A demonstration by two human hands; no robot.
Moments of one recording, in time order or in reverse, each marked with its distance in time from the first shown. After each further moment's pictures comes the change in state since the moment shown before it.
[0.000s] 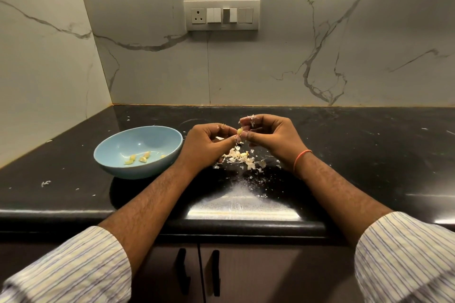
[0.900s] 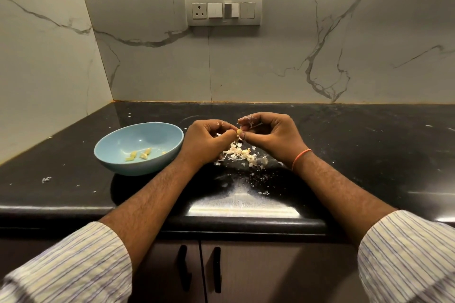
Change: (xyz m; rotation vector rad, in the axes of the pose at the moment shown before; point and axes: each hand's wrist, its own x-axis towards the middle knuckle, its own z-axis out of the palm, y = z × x) left_hand 0.001 0.000 -0.001 0.021 0.044 -0.047; right_hand -0.001 0.003 0.007 -0.214 0.023 -0.166
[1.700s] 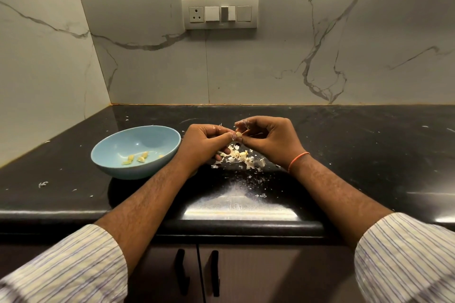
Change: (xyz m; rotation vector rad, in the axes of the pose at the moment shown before) left_hand 0.002 -0.001 0.000 -0.148 -0.048 -0.178; right_hand -0.001 -0.001 -0.003 -0.177 0.026 -0.134
